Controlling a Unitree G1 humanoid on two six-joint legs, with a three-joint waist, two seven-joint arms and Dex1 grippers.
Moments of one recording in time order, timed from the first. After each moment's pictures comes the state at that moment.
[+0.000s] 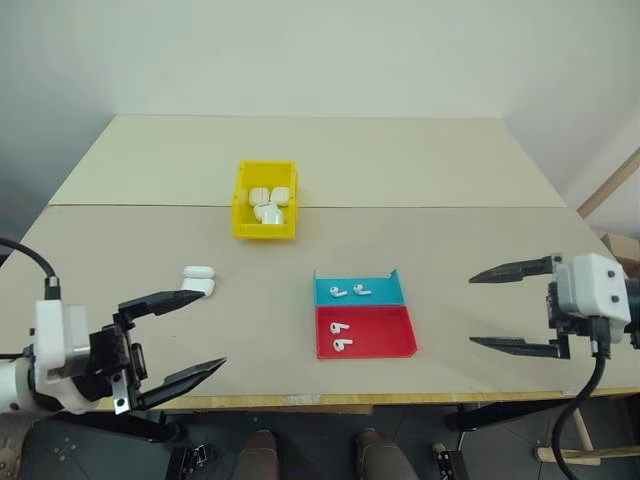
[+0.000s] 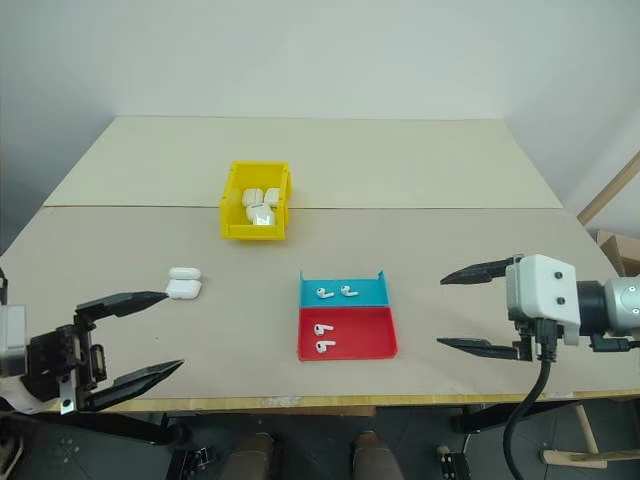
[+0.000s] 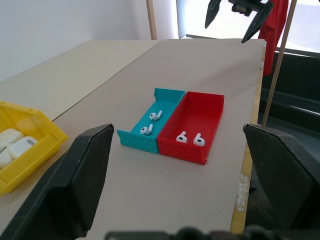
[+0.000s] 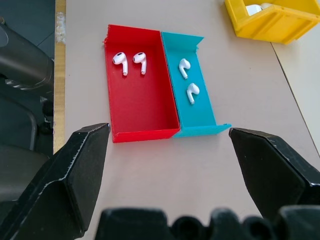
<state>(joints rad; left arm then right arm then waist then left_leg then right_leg) 0.33 0.78 0.63 -0.64 -0.83 0.27 -1.13 -0.06 -1.08 -0.40 -0.37 0.49 0.22 1.37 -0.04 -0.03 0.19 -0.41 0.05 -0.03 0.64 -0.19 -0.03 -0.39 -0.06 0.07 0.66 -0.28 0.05</state>
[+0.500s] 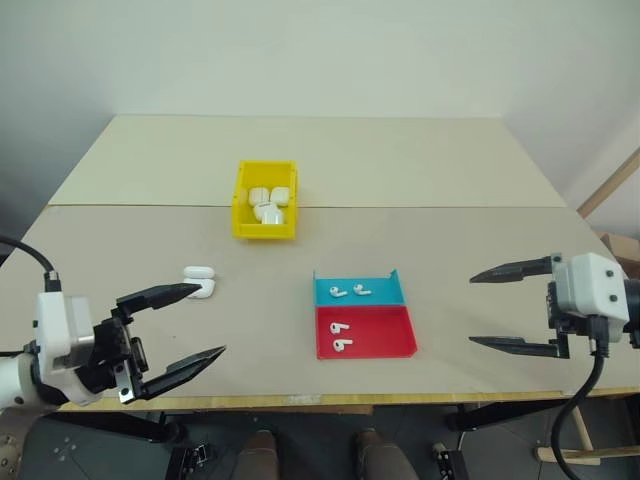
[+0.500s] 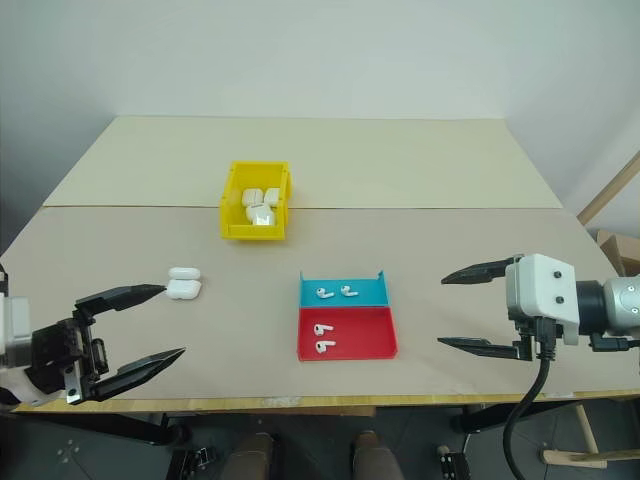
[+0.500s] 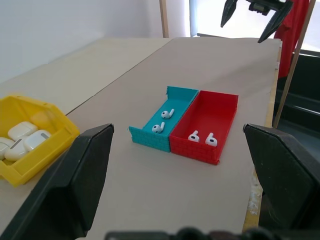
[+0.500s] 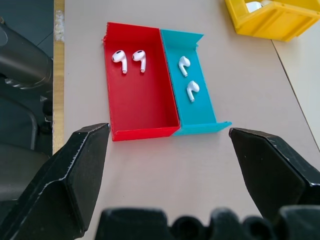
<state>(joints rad) 0.34 0.78 0.62 -0.65 -0.82 0.31 -1.05 -0.06 -1.08 -0.39 -0.36 0.48 0.22 1.37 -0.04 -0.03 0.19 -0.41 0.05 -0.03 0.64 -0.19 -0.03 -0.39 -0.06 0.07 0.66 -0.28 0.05</state>
